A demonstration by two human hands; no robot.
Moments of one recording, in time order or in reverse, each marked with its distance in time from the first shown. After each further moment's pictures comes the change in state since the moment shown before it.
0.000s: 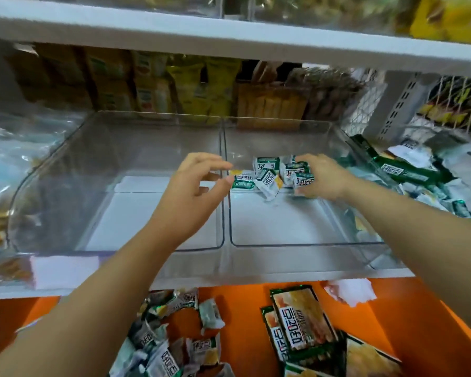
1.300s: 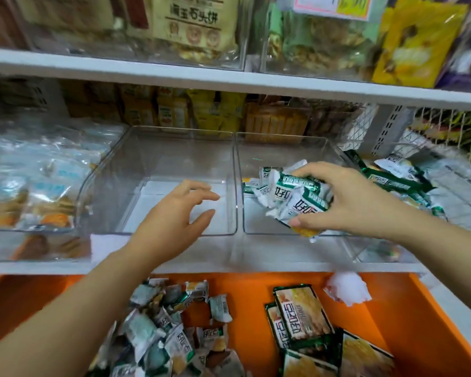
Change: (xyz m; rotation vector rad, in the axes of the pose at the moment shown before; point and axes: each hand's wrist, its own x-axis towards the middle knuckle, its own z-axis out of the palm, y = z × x) left_hand -0.058 0.002 -0.051 0.414 -0.118 0.044; right_hand -0.149 -0.076 -0.066 0.203 0.100 -0.350
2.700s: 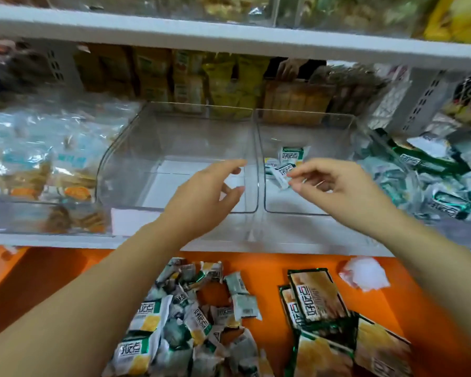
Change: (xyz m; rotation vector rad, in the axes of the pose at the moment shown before) left_hand 0.001 0.015 0.007 -0.035 -0.036 -0.061; right_hand 0.010 -0.008 0.061 0.412 0.193 0.008
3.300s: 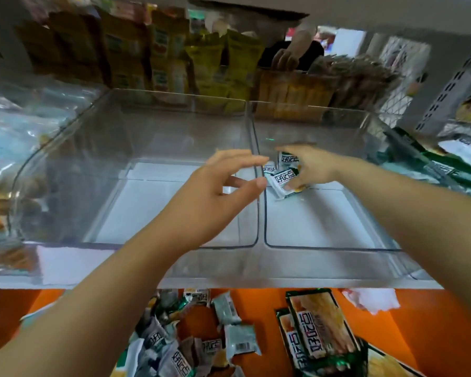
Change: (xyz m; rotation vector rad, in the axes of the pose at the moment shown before) left_hand 0.051 -0.004 0.022 -0.457 -0.055 -0.006; right_hand 0.165 0.138 0.009 -0.734 -0.445 0.162
